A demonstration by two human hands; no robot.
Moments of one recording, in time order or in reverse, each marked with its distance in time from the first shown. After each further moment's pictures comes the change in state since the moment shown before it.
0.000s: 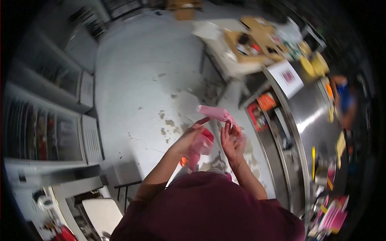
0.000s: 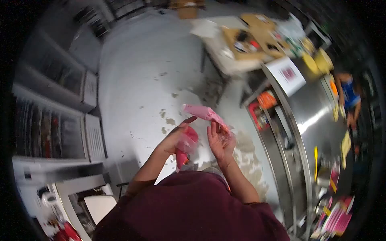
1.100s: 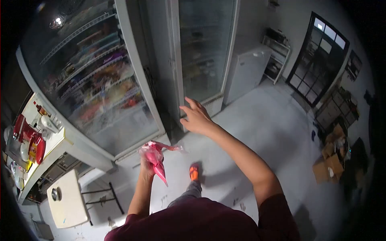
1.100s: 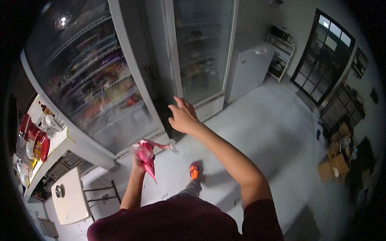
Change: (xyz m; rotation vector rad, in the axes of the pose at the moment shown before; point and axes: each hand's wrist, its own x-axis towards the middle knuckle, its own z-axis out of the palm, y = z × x) left_hand -0.192 0.478 -0.641 -0.671 0.863 1.598; right_hand 0.691 0.904 0.093 -1.791 -2.231 0.091
